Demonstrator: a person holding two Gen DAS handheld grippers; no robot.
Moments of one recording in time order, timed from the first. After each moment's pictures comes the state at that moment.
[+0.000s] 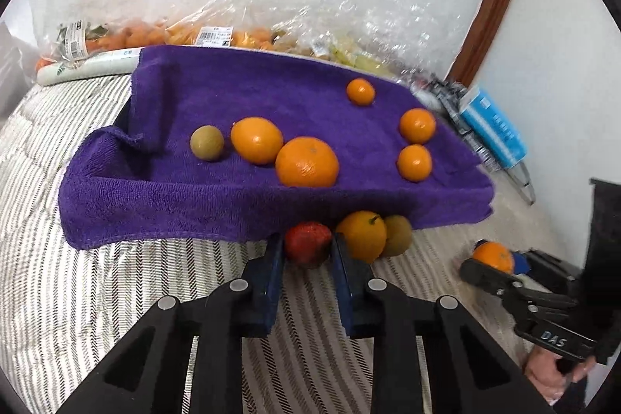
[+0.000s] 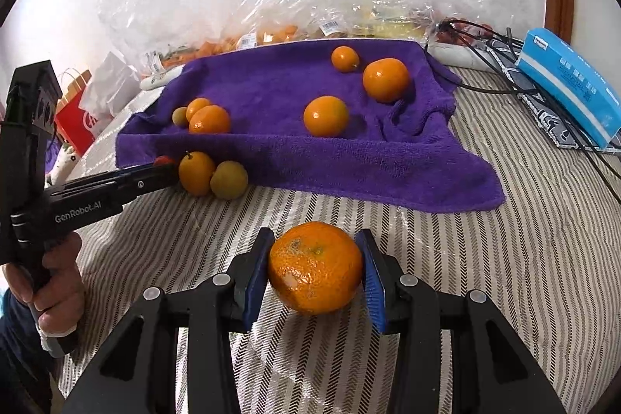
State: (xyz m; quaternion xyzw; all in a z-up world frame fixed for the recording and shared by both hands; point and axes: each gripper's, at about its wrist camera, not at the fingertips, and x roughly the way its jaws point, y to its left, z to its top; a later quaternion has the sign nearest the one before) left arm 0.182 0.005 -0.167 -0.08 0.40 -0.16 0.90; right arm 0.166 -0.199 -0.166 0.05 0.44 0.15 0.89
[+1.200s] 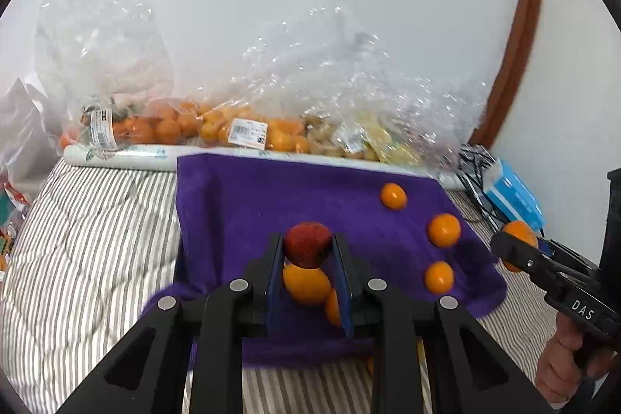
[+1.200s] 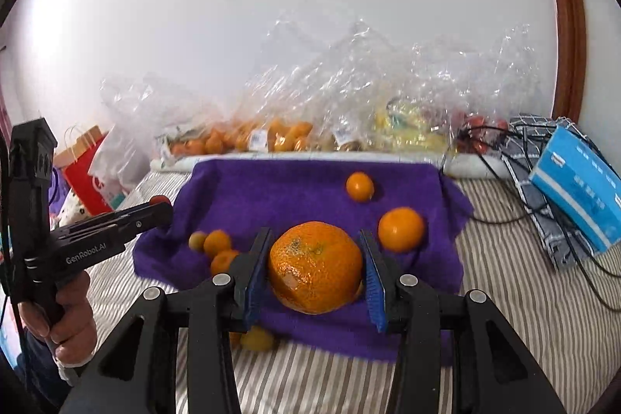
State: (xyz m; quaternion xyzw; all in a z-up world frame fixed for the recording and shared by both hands) left arm 0.238 0.031 -0.099 -0.08 0.34 -0.10 0.93; right arm 0.238 -0.189 -0.091 0.07 0.35 0.15 0.92
